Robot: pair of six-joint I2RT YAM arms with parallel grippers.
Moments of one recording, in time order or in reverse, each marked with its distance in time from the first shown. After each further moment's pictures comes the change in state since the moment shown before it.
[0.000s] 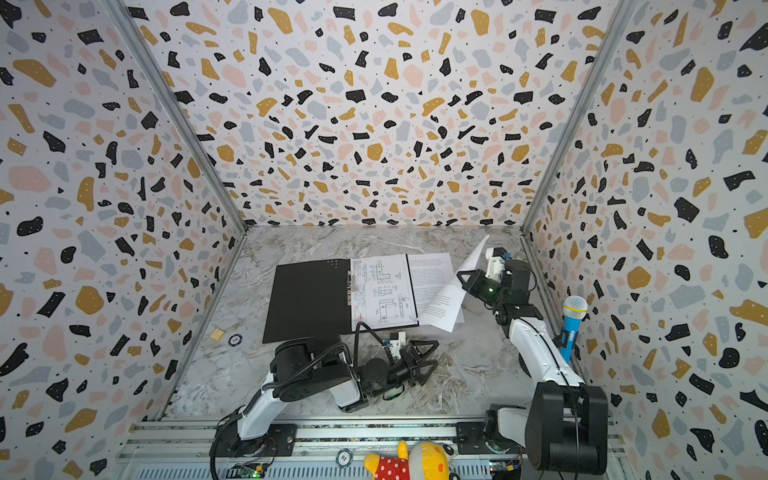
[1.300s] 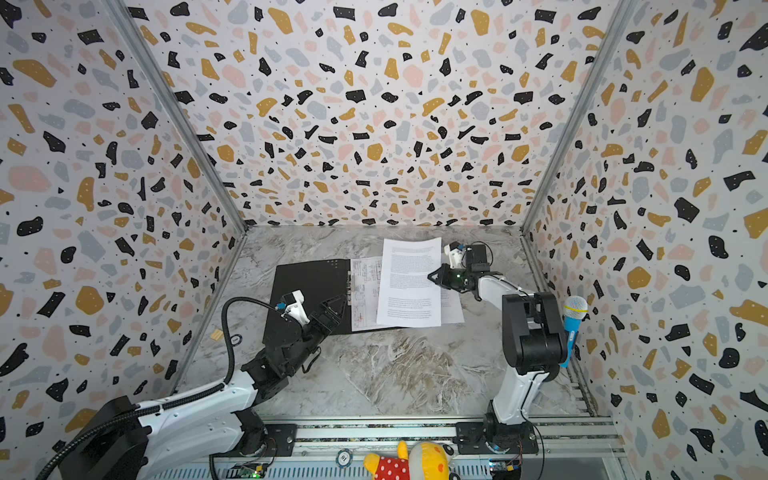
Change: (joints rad) left arm 0.508 -1.196 -0.402 -0.980 -0.148 0.604; right arm 0.140 0.584 0.293 -0.082 -0.078 -0.244
